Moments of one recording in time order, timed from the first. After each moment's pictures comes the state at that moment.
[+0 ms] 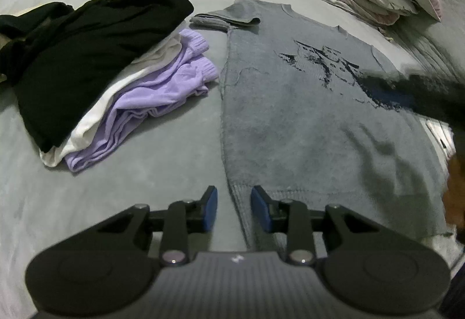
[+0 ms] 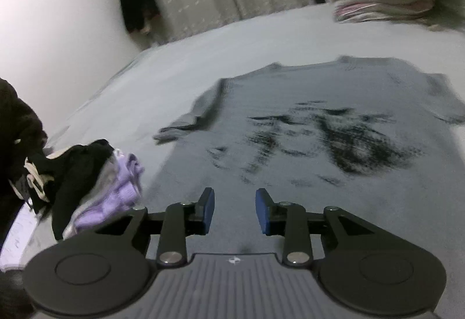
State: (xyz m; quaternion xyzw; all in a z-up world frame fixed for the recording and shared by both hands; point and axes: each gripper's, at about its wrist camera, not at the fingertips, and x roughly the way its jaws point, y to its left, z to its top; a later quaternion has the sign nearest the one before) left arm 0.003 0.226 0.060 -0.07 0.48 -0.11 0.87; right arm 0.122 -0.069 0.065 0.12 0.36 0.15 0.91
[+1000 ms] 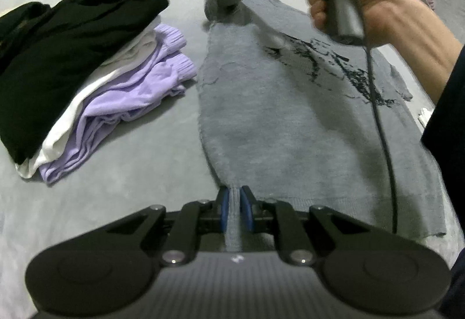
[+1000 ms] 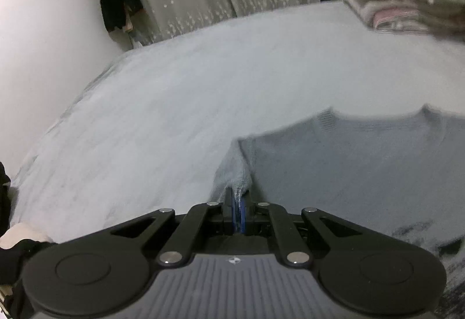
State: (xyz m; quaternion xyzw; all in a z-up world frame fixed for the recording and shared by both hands) left arm 0.017 0.213 0.062 -0.08 0.49 -0.14 0.86; right arm 0.328 -0.024 0.070 0.09 0.36 0.11 0.92
